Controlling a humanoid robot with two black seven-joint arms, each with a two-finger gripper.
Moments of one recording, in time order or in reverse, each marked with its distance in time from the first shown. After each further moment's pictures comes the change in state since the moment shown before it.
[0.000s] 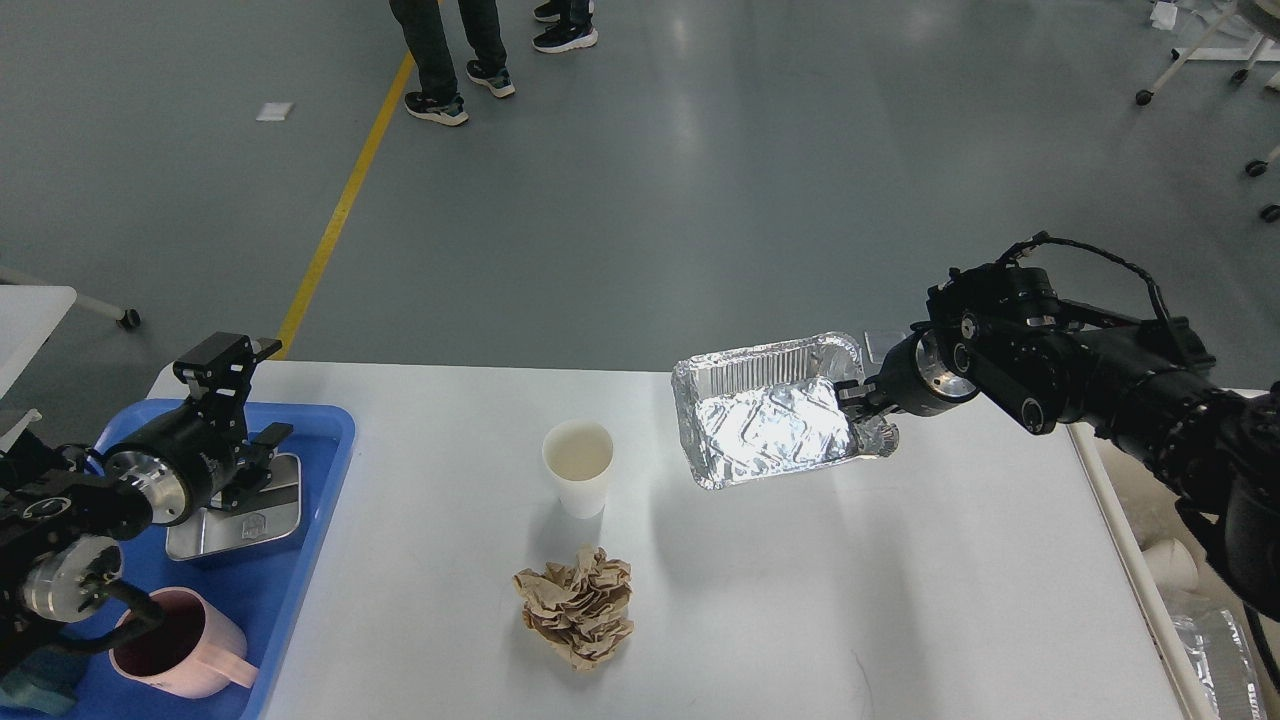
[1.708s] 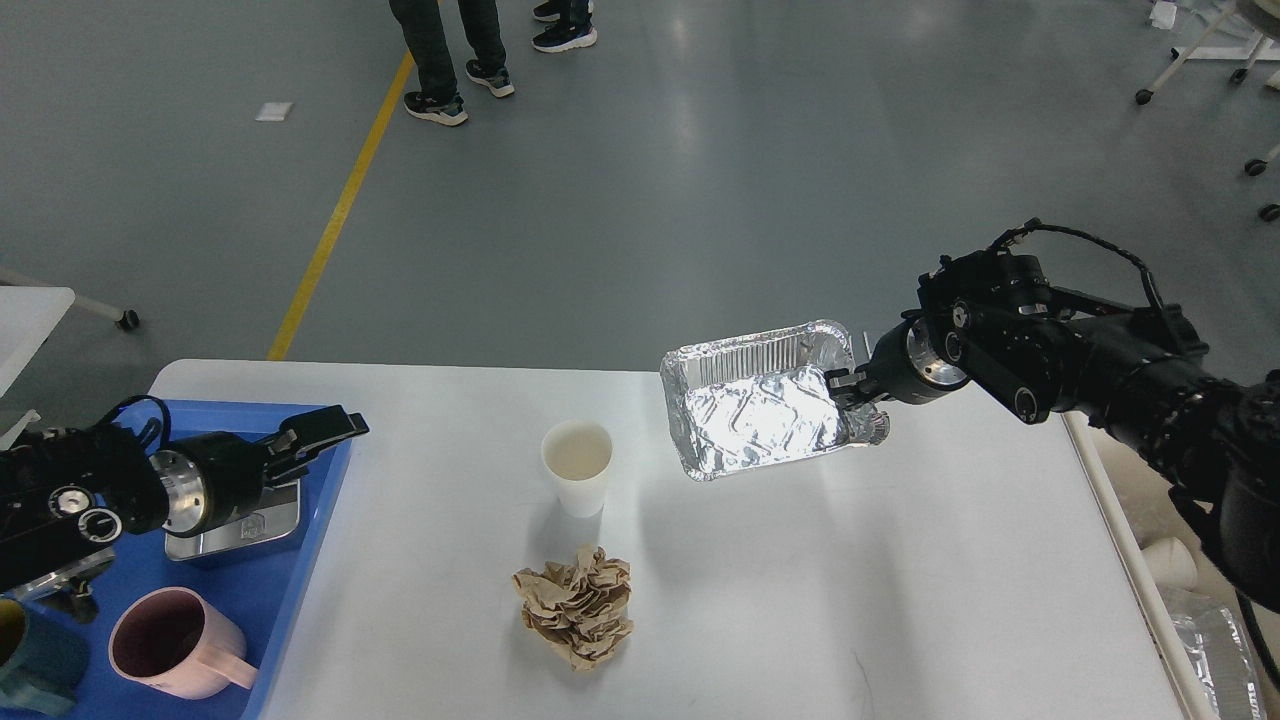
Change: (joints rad) left arm -0.397 0.011 0.535 0.092 0.502 -0.231 0.050; right arm 0.024 0.008 0.000 0.005 0.000 -0.001 0.000
